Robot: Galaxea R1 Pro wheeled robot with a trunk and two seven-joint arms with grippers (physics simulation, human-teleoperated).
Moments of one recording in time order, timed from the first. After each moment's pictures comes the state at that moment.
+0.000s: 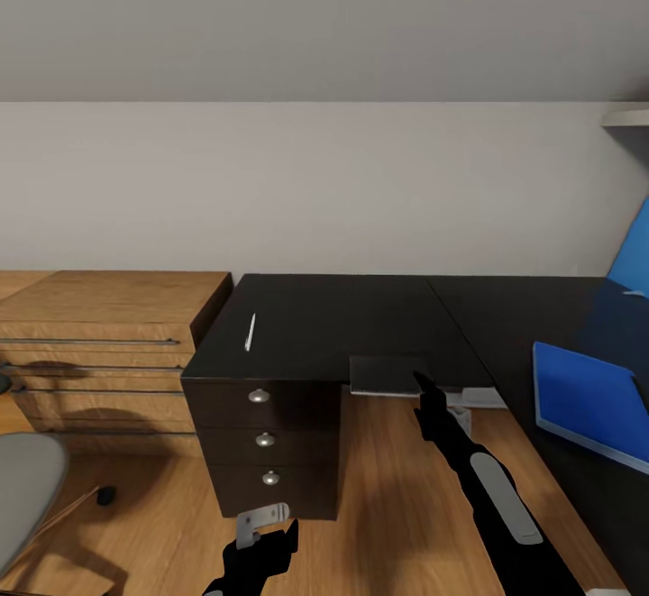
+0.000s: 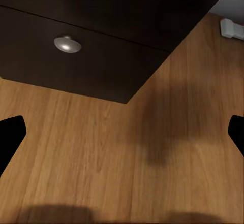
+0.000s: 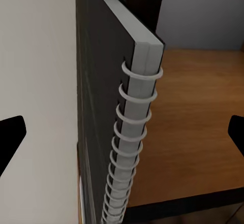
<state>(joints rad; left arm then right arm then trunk) -0.01 -0.02 -0.45 -1.37 0.52 0.29 0.44 -0.38 -0.02 0.02 -1.14 -1.50 0.14 -0.08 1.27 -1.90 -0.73</state>
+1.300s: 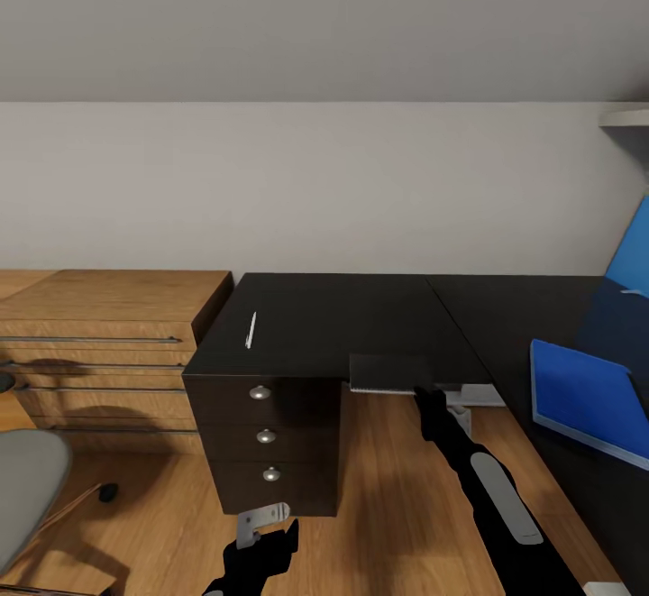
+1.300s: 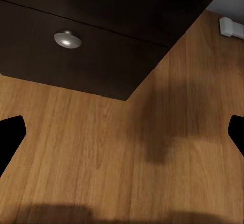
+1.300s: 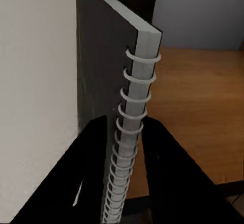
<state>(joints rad) -0.01 -0.02 -0.45 -1.37 0.53 0.29 0.44 -0.38 -0.02 0.02 -1.14 -1.50 0.14 -0.08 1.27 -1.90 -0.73</state>
